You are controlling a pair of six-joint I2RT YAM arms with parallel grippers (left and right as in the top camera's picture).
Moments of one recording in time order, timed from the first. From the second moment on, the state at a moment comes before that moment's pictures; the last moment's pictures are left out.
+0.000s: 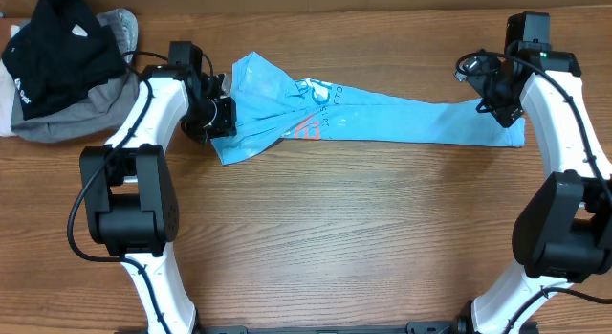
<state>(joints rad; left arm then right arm) -0.01 2.13 1.61 -0.91 0.33 -0.09 -0.14 1.94 1.65 -0.87 -0.01 0.69</state>
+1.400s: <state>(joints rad) -0.01 1.60 2.60 -1.26 0.31 -0.10 -0.14 1.94 1.65 -0.87 -0.12 0.64</state>
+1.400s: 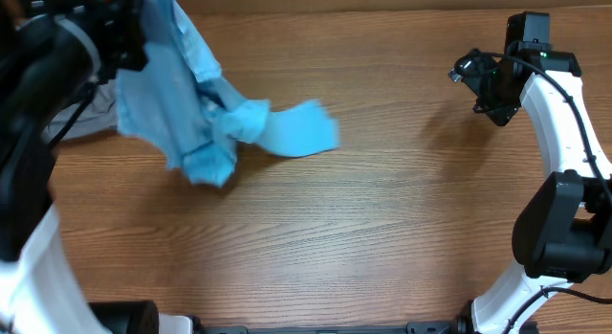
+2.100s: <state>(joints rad) -0.01 1.68 2.76 -1.18 0.26 -0.14 0.12 1.79 1.65 -0.72 -1.17 0.06</state>
